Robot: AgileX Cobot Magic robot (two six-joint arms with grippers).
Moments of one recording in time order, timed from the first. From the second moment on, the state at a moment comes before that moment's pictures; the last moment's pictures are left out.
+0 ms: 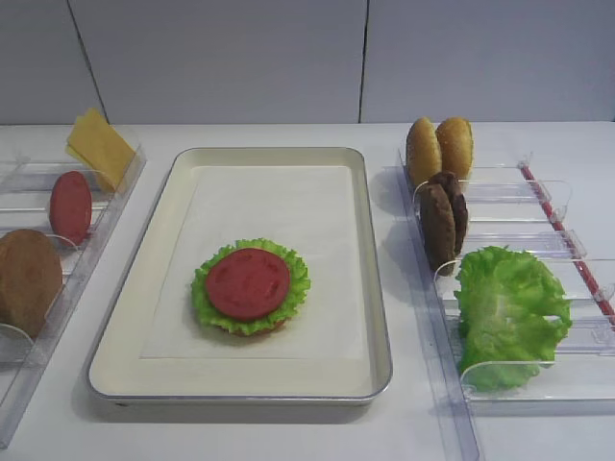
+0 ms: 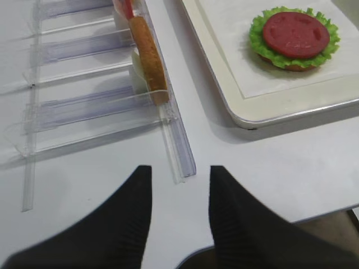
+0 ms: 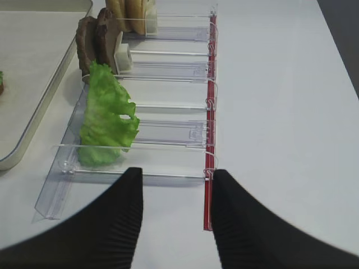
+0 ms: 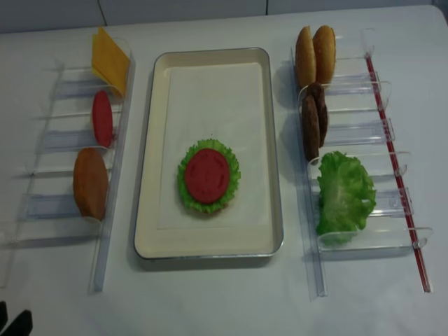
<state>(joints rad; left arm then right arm) -0.16 -0.02 -0.49 0.00 1.19 0.01 0.04 -0.02 -0.47 0.08 1.12 0.00</state>
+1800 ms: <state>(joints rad) -0.10 -0.02 -0.49 0.00 1.19 0.01 0.04 -0.02 -0.47 0.08 1.12 0.00</state>
